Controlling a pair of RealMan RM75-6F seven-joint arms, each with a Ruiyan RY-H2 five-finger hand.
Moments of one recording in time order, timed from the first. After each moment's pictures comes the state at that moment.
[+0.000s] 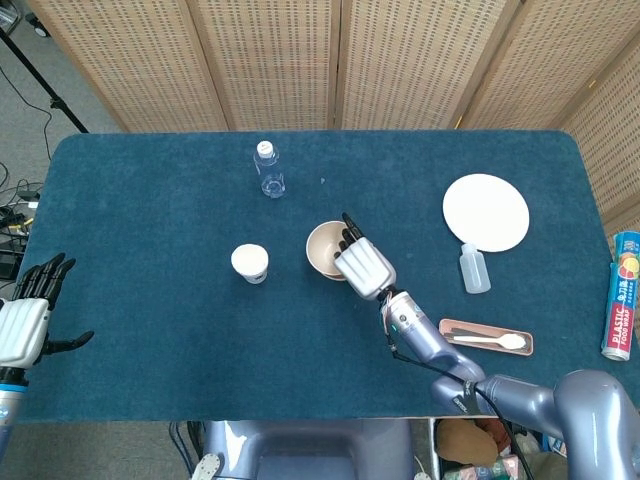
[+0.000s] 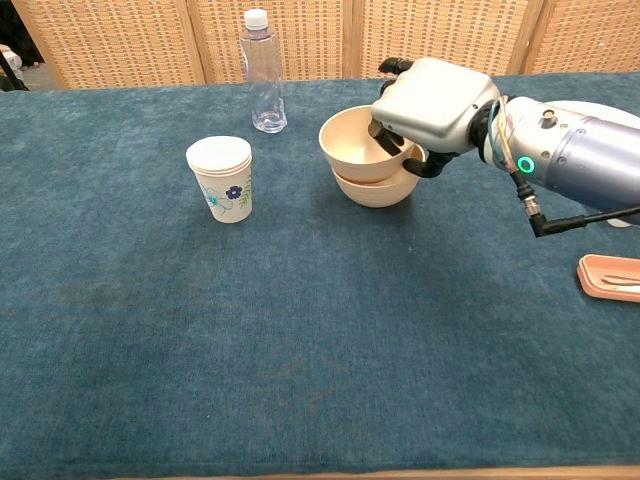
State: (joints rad) left arm -0.18 -1.15 -0.07 -1.59 1.43 1.36 -0.10; right arm 0.90 -1.67 0.17 -1.24 -1.27 0.96 -0.77
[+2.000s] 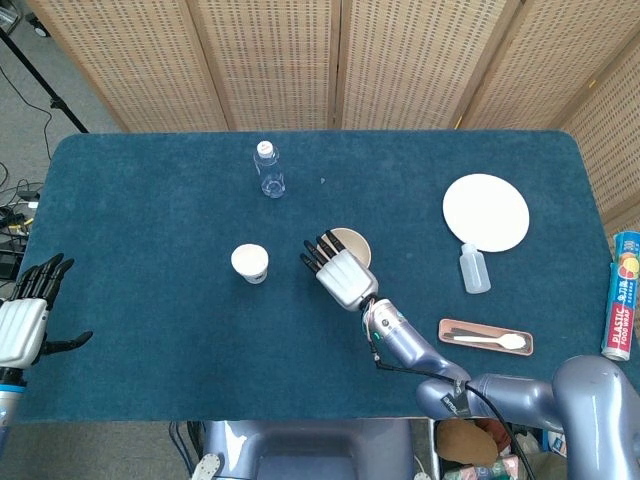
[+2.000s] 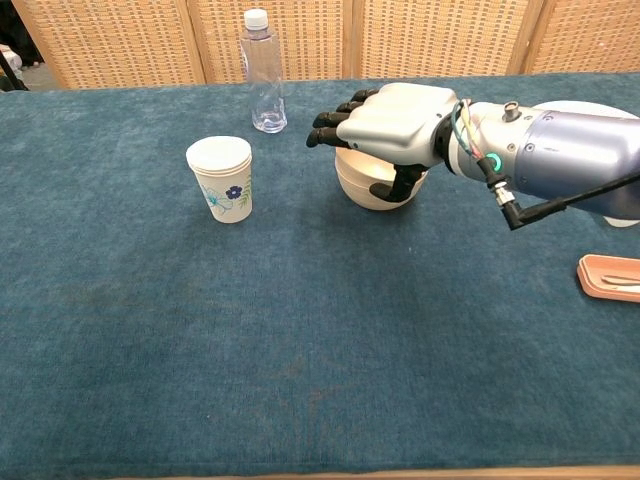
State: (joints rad) left arm -0.18 -1.14 -0.07 -1.59 1.42 1.36 -0.11; right arm 1.00 -1.62 0.16 -1.43 -1.00 0.87 -0.84
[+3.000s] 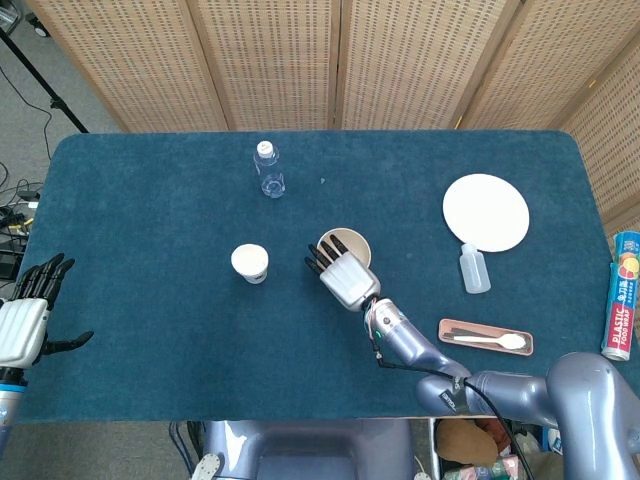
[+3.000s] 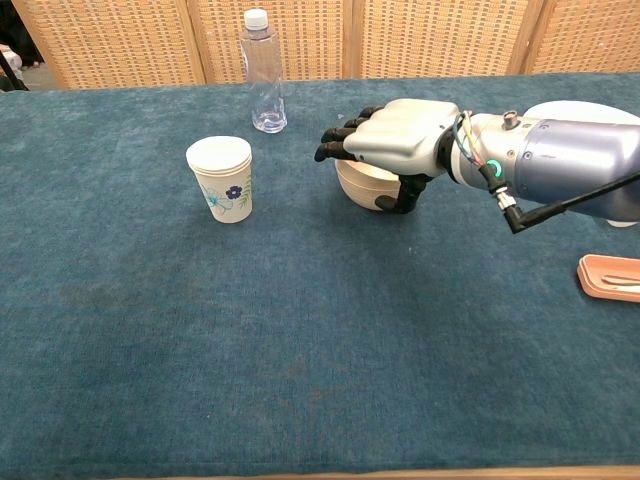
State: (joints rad) left arm -0.18 -1.14 -0.07 -1.59 1.42 1.36 -0.11; right arm 1.03 -1.62 0.13 -1.41 -0.95 0.83 -0.78
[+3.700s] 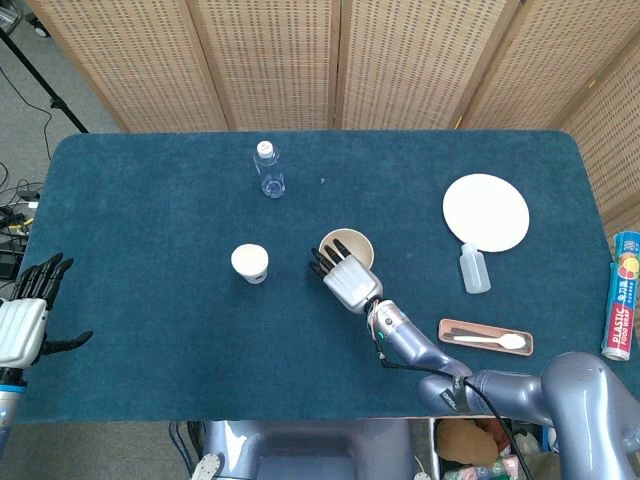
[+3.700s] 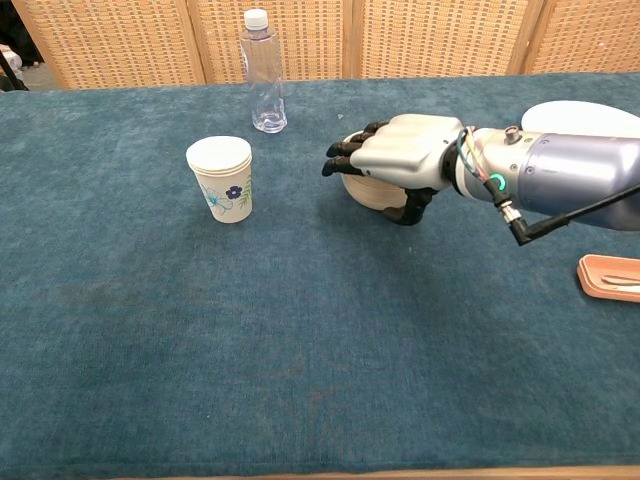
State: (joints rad) left arm -0.17 -1.14 -0.07 -1.59 1.43 1.37 -0.11; right arm 1.03 -1.63 0.09 -1.37 -0.96 0.82 -0.76
